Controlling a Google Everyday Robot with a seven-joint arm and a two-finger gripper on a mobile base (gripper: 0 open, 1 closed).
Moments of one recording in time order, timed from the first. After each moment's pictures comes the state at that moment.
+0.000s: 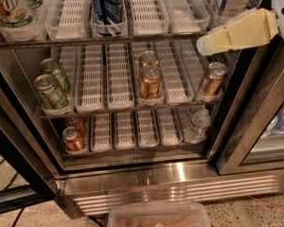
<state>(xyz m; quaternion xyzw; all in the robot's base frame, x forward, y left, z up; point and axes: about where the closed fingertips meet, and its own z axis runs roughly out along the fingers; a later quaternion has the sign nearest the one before) 0.494 -0.179 1.075 -0.30 0.81 0.04 0.51</state>
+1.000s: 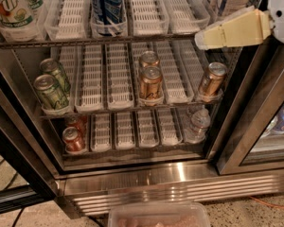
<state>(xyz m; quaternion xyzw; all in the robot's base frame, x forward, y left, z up) 0.499 -0.176 1.081 -0.29 0.79 0.04 0.54</state>
